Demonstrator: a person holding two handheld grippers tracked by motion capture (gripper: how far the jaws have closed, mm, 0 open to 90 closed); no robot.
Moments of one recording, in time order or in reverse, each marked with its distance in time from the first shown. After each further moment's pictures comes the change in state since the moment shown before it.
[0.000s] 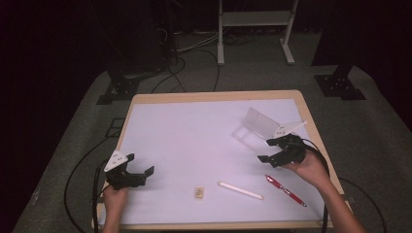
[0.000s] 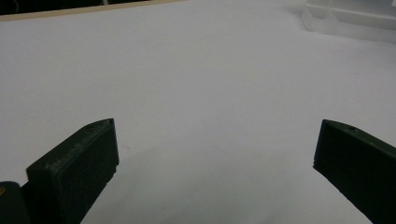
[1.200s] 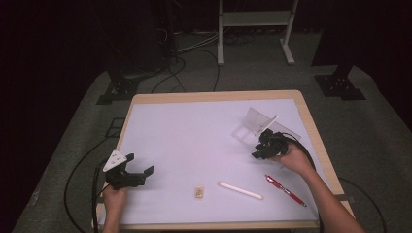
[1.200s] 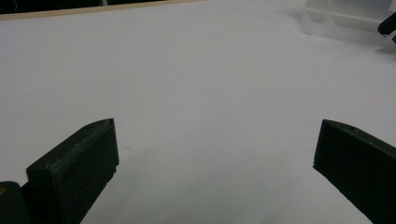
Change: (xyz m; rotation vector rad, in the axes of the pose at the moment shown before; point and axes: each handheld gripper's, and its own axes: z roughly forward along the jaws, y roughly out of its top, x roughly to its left) left arm 0.001 0.000 -0.001 -0.008 -0.005 -0.004; right arm -0.026 0.007 0.067 0.247 0.036 -0.009
